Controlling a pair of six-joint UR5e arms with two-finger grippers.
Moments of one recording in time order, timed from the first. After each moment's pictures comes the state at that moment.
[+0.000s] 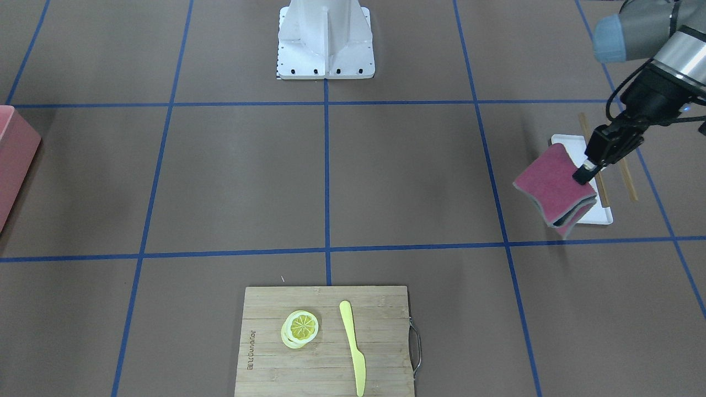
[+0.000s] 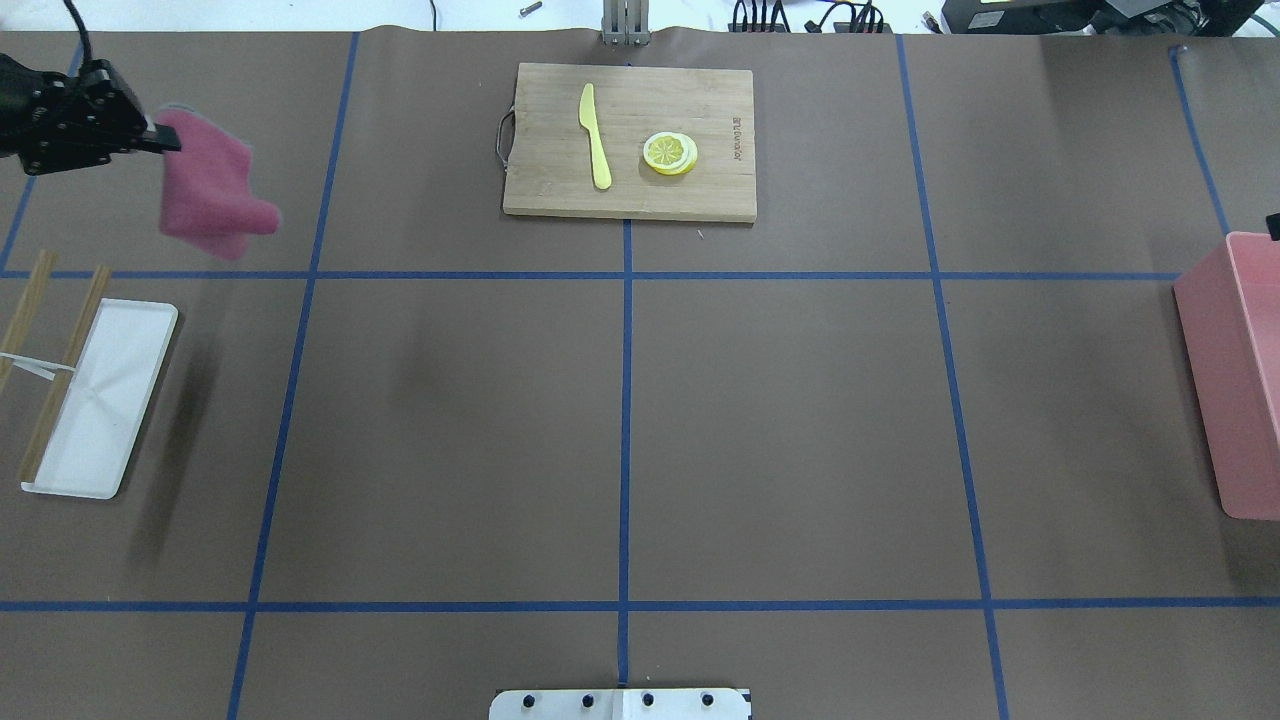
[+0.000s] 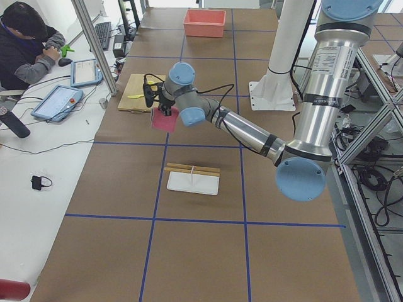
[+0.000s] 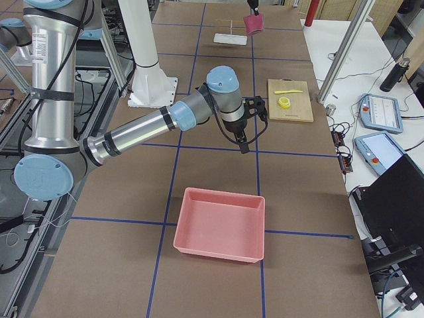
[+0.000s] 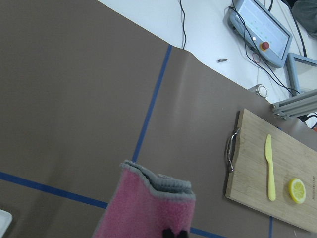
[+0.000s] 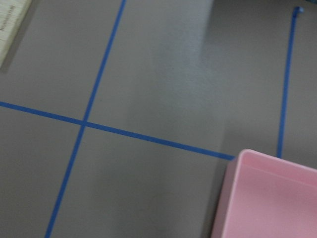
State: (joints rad) left arm -1.09 -1.78 -1.87 -2.24 -2.16 -1.47; right arm 1.33 -1.64 2.11 -1.34 2.31 0.34
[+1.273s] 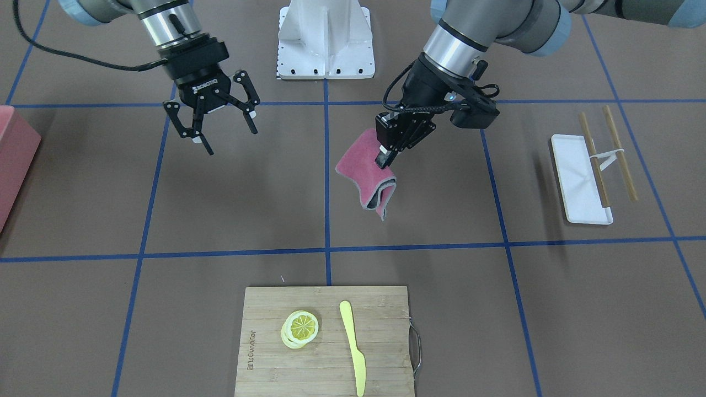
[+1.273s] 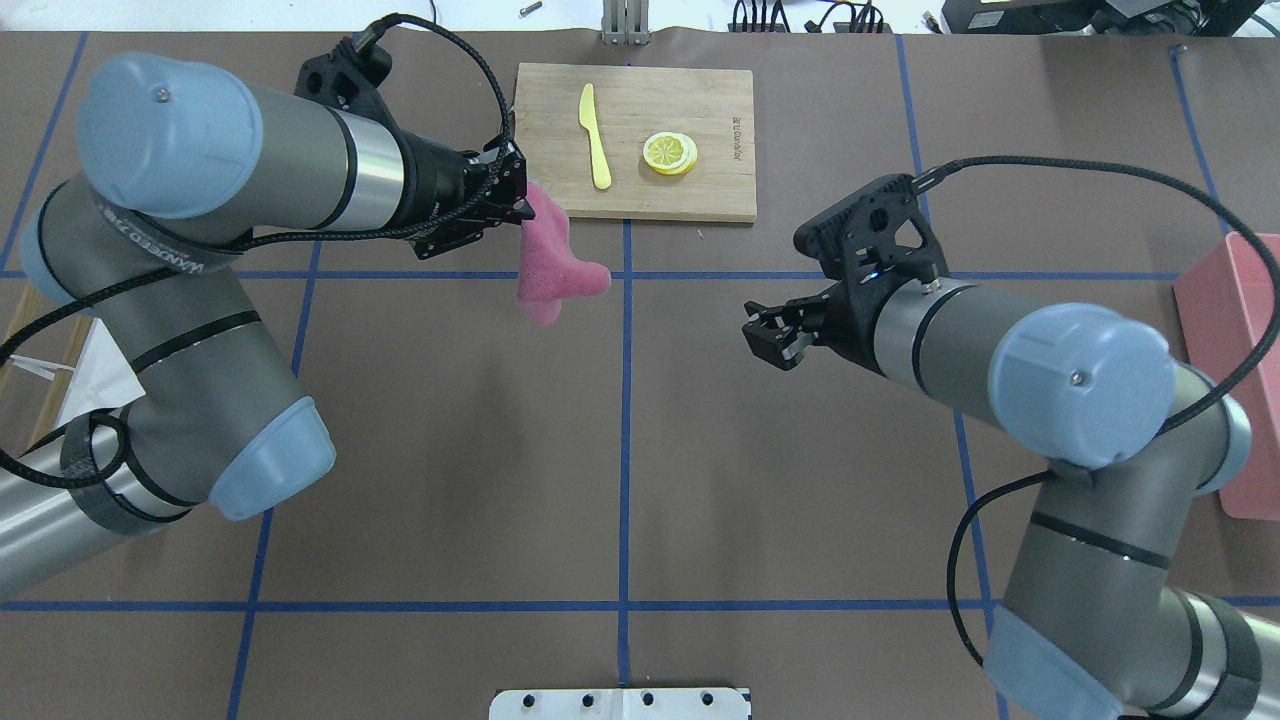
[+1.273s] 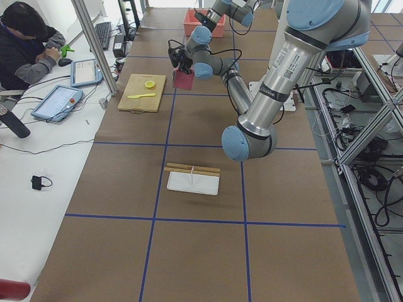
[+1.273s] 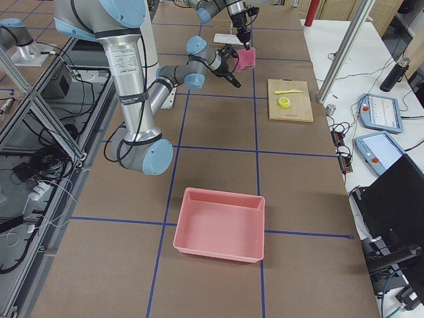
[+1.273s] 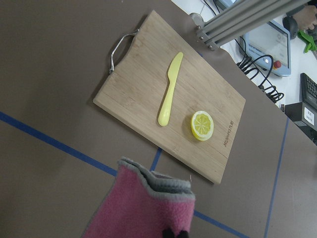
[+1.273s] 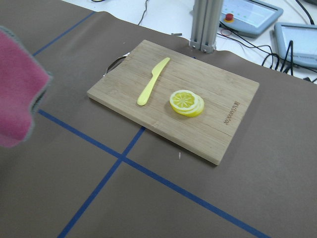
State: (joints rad) left arm -0.69 -2.16 -1.87 -1.99 -1.83 -1.79; right arm 0.46 -1.26 2.09 -1.18 1.37 0.63
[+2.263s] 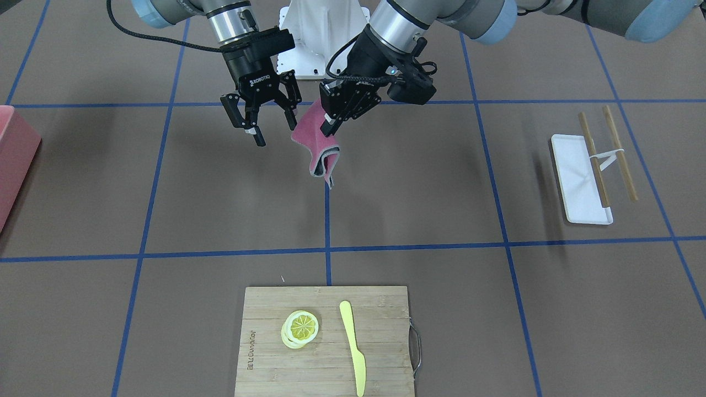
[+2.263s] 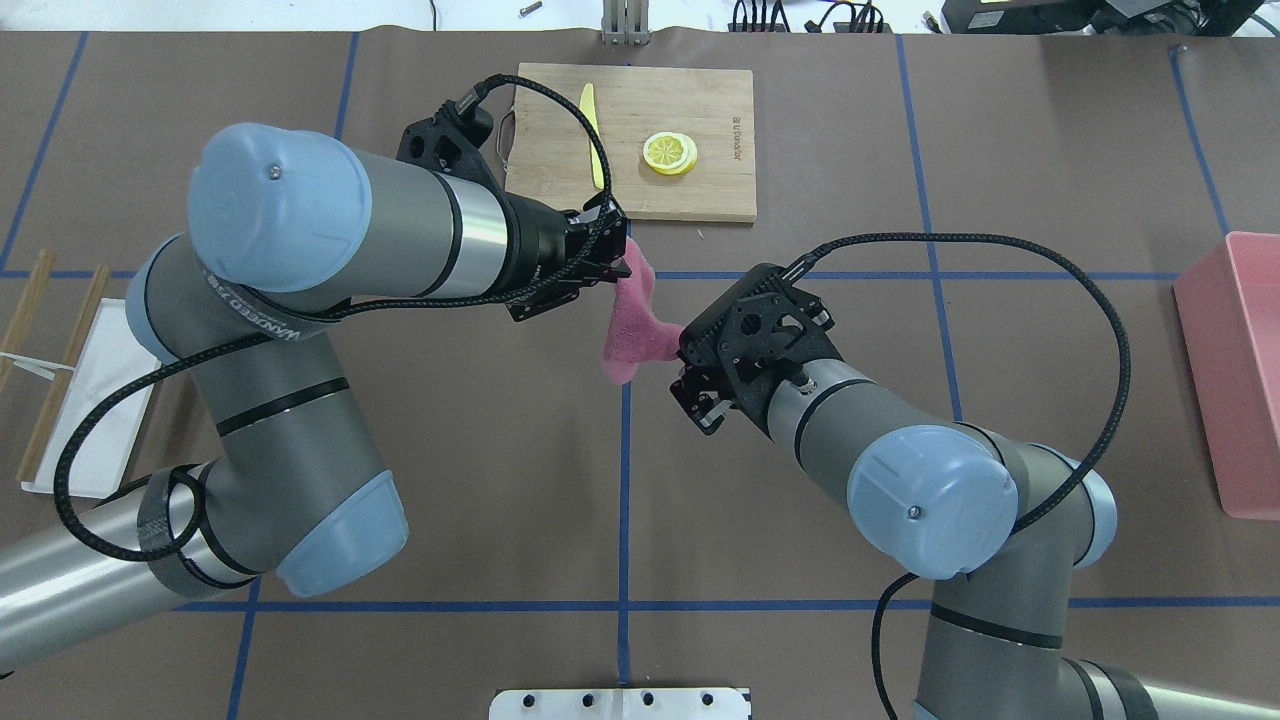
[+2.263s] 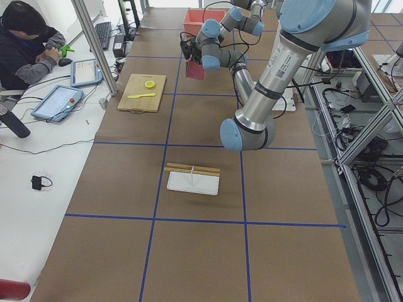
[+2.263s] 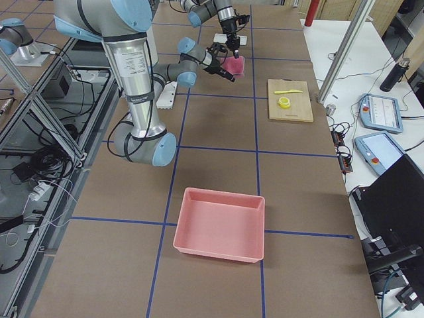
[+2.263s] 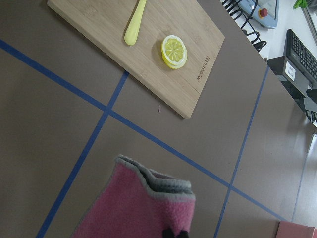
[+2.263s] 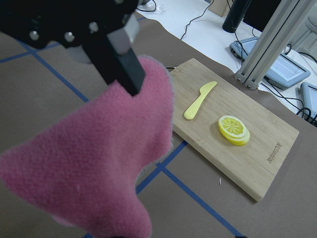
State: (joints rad) left arm -0.58 -2.24 -1.86 -1.99 -1.79 -1.86; right arm 0.32 -1.18 2.02 -1.19 1.17 0.51
